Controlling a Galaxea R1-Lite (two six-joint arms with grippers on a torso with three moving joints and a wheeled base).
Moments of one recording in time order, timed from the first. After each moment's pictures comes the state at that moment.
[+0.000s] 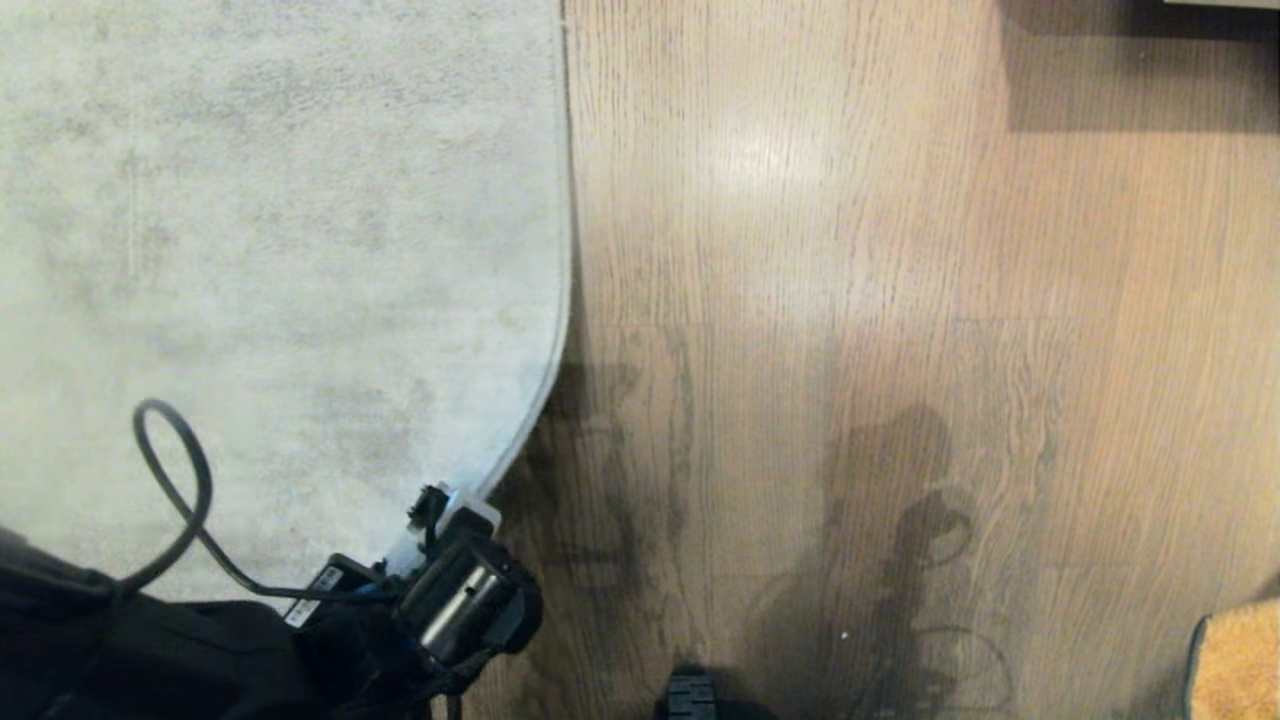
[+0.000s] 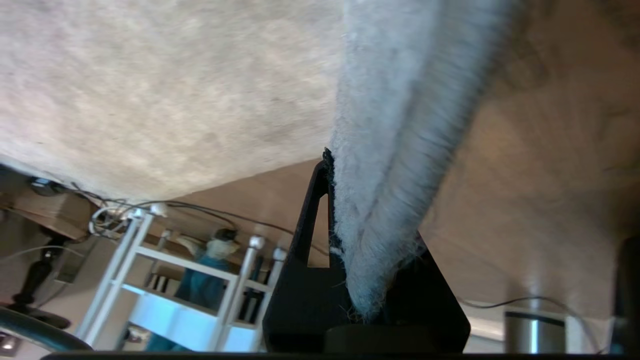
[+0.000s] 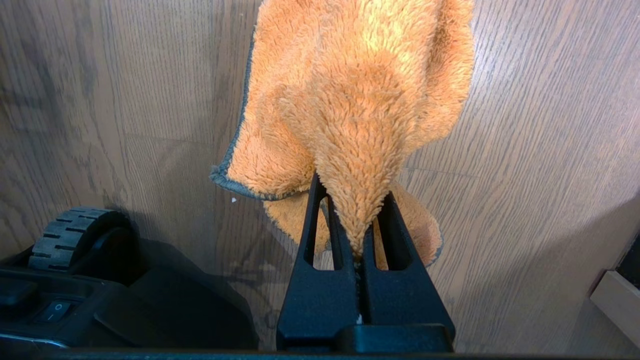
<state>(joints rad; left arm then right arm) -0.78 1.75 -0.52 -0.15 1.05 -0.06 0.00 0.00 0.00 0.00 0.06 -0.13</state>
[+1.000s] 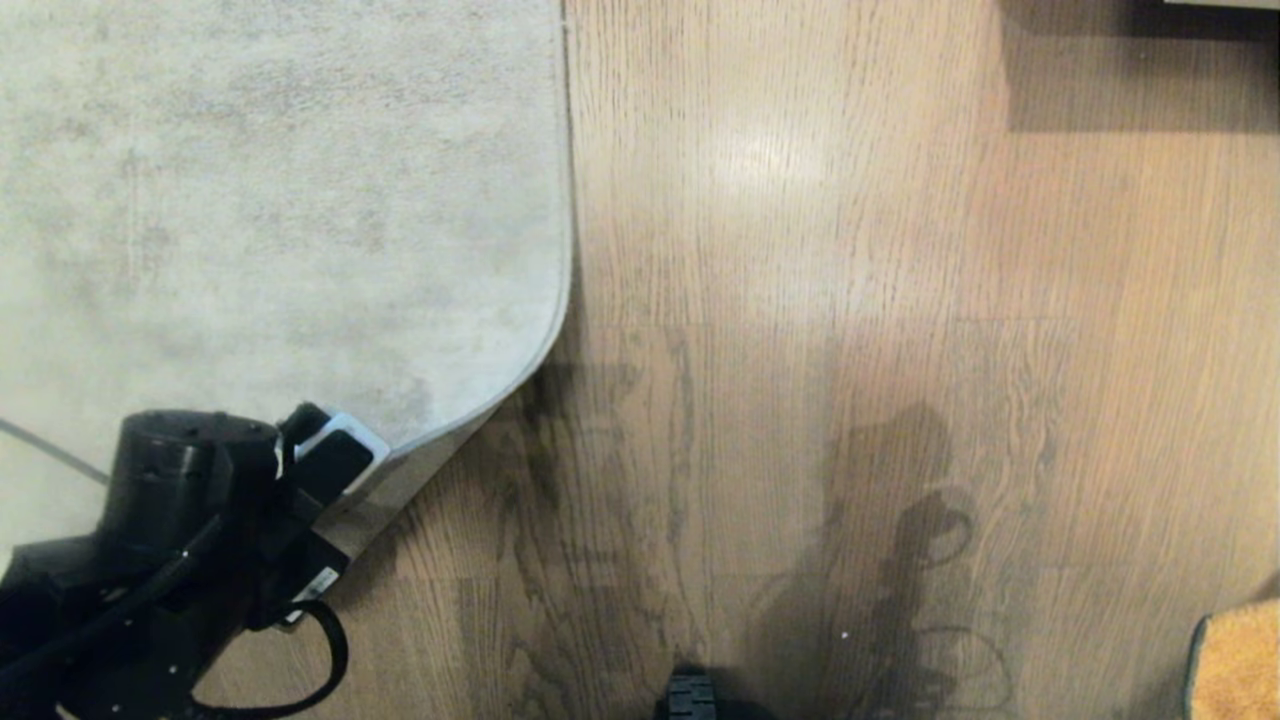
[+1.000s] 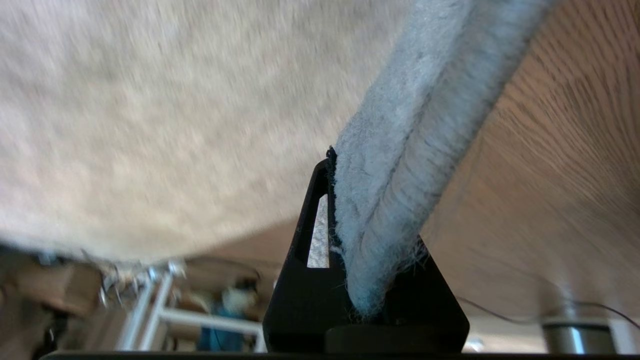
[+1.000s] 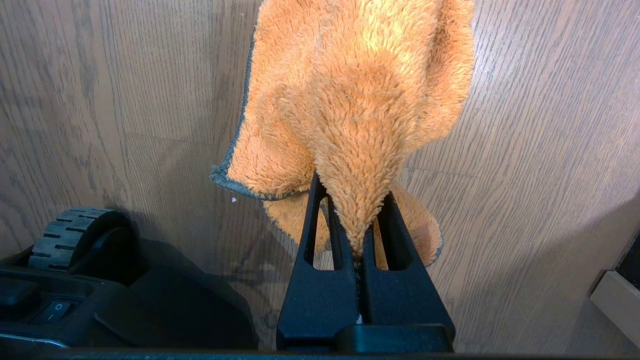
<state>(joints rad) -0.42 1.43 -0.47 -0.37 0.64 0.55 0.00 0.00 0.00 0.00 0.06 -0.13</state>
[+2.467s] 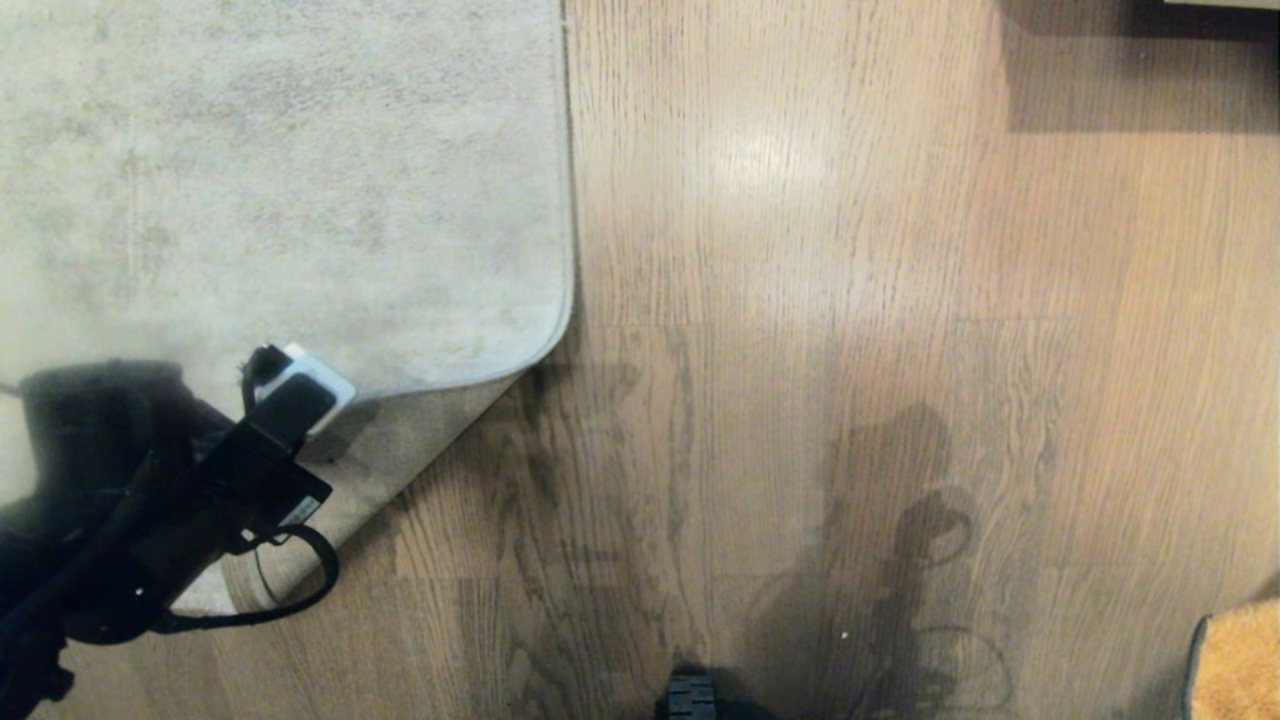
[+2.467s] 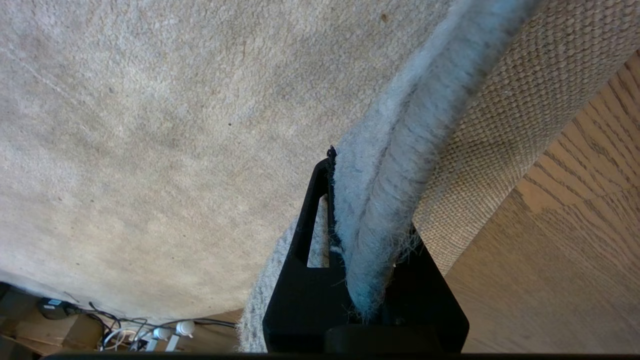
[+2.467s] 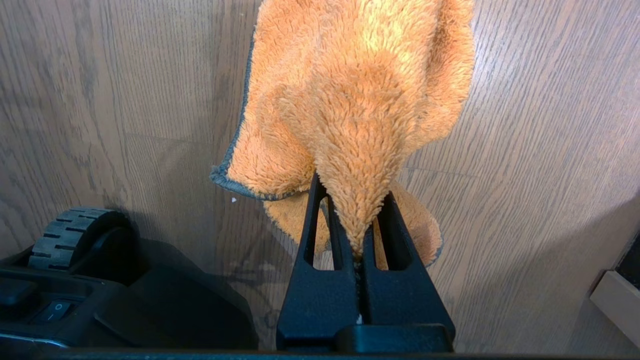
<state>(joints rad) -0.19 1.49 -0.45 -0.70 0.41 0.72 0.00 0.00 0.00 0.00 0.06 -0.13</state>
